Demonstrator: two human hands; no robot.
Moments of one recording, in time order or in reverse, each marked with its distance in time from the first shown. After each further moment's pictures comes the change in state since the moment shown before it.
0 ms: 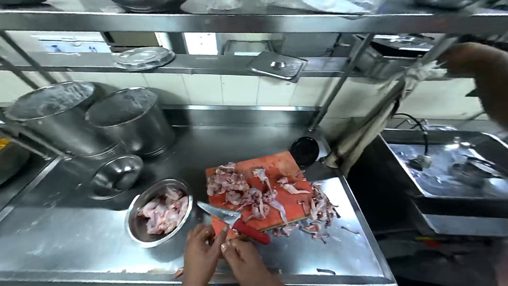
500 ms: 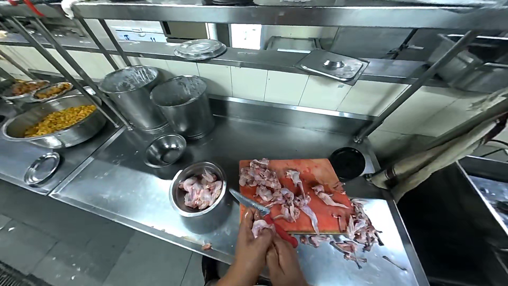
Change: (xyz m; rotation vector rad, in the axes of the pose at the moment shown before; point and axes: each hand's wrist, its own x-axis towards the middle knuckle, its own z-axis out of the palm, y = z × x) left_hand -0.024 0.070 0.001 -0.992 -0.049 -0.019; right_hand -0.024 -0.041 0.000 -0.257 0.257 -0.391
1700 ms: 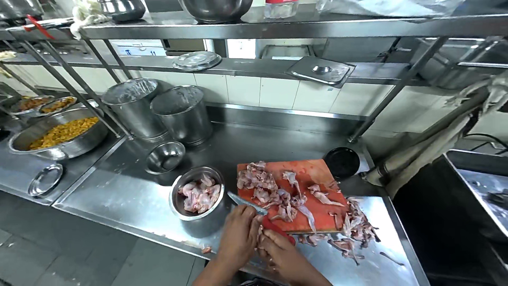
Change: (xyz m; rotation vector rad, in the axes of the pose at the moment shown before) left_hand 0.019 0.006 -0.036 1.162 -0.225 0.238; right_hand 0.016 0.008 -0.029 0.592 -0.518 0.604
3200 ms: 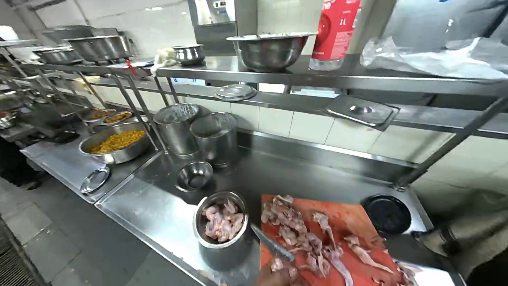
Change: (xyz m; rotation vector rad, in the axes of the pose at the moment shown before) left_hand -0.017 0.014 0.011 -1.446 -0.102 -0.468; right_hand 0.023 0.000 0.029 -0.634 0.350 -0.552
